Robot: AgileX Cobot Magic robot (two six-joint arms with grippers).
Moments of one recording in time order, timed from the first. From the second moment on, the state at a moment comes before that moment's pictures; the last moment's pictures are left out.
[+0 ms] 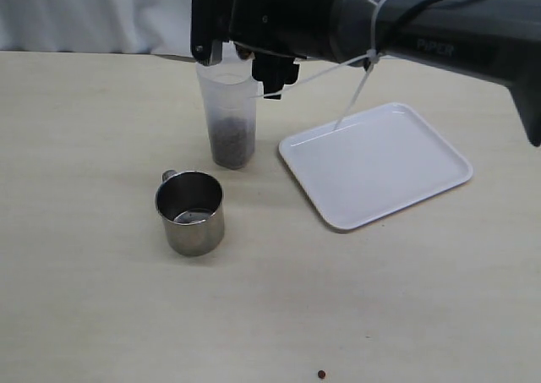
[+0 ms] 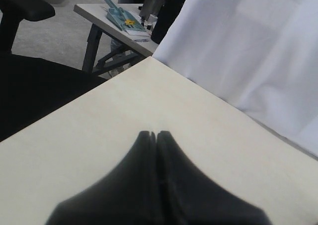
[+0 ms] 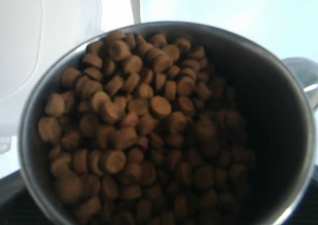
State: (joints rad) left arm 0.22 0.00 0.00 0.33 0.32 -0.73; right arm 0.85 2.11 -1.75 -1.05 0.81 -0.15
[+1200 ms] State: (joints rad) left arm 0.22 0.00 0.00 0.33 0.32 -0.73; right arm 0.88 2.11 -1.75 -1.16 0.85 -0.19
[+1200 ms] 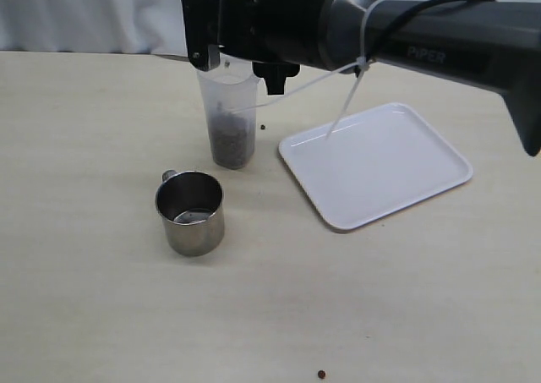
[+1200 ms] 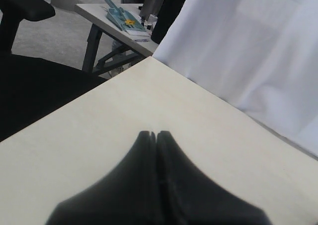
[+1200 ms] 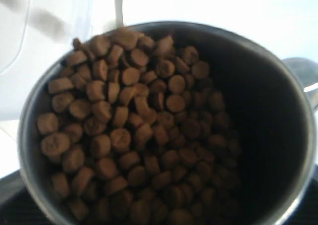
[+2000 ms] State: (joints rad) left arm 0.22 0.00 0.00 0.33 0.32 -0.73; right arm 0.88 2.11 -1.75 -1.17 0.85 -0.27
